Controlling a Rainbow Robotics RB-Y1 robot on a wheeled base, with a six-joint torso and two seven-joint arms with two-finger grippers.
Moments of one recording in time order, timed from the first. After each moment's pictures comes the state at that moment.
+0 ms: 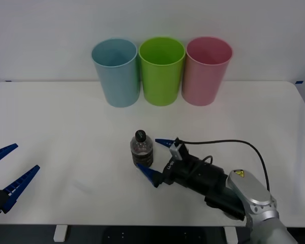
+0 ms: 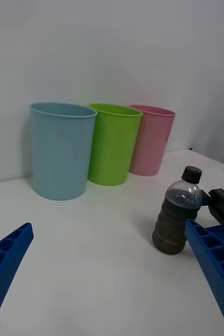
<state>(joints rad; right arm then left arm) -0.23 -0.17 0.27 -1.14 1.21 -0.72 0.31 0.35 0.40 0.52 -1.66 -0.96 -1.22 0.00</state>
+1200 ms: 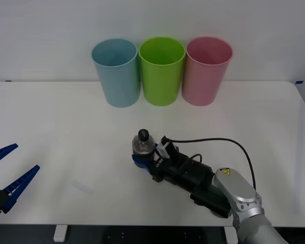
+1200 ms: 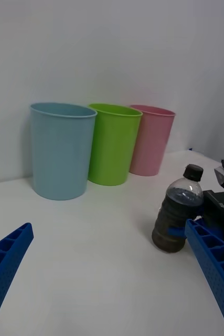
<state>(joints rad) -0.27 -0.12 0.31 -1.12 1.22 -0.63 0.35 0.35 0.40 0.52 -1.66 -0.96 -1.22 0.00</state>
